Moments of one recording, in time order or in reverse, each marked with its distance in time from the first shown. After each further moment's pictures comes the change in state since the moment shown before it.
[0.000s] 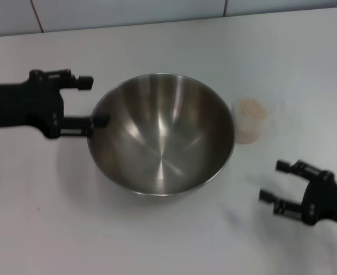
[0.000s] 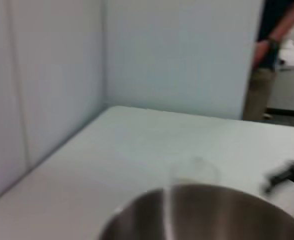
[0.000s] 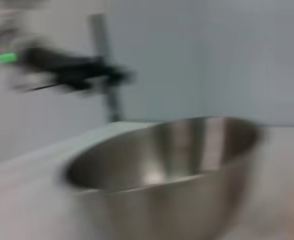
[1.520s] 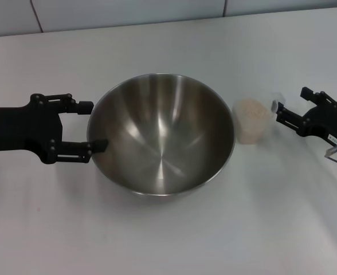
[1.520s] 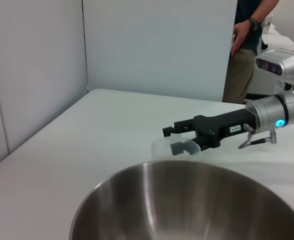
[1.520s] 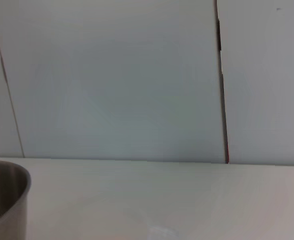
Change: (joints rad) left arm 0.016 -0.002 0.011 -0.009 0.039 0.019 0.023; right arm 0.250 0.018 0.428 0.165 -0.023 0.367 -0.145
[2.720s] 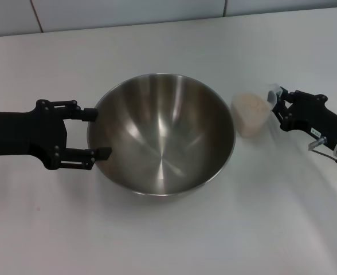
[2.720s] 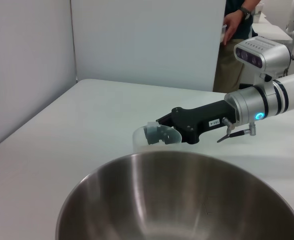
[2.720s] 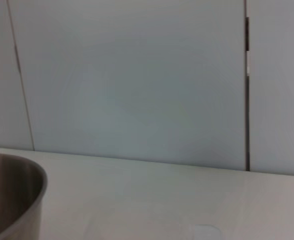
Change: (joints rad) left arm -0.006 0.000 0.022 -0.001 0.016 0.003 -0.003; right arm 0.056 0.001 0.007 0.058 0.004 0.048 -0.090
